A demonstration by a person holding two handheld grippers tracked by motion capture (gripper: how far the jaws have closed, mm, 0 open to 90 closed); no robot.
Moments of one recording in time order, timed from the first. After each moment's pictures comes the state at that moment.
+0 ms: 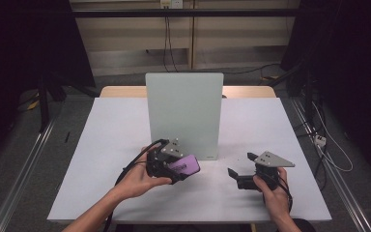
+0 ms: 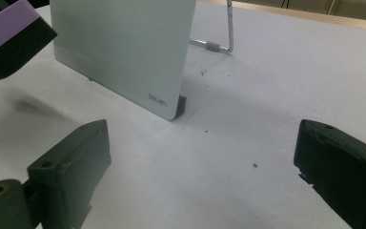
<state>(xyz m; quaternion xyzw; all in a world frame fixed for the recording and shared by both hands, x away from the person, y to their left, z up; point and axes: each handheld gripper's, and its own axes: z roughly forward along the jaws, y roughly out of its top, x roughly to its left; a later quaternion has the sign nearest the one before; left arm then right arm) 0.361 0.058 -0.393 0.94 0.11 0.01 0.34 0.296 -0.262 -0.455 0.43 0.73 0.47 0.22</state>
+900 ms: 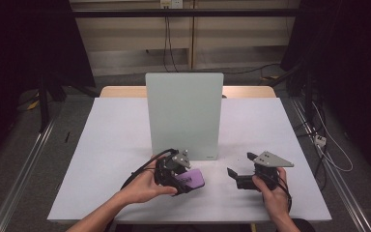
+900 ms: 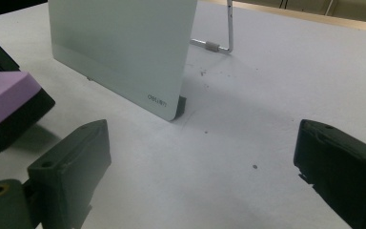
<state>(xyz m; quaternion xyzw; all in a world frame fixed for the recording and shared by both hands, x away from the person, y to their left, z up) 0.350 0.037 -0.418 0.95 0.09 -0.04 0.29 0.296 -0.260 -0.454 0.43 0.74 0.47 0.23</state>
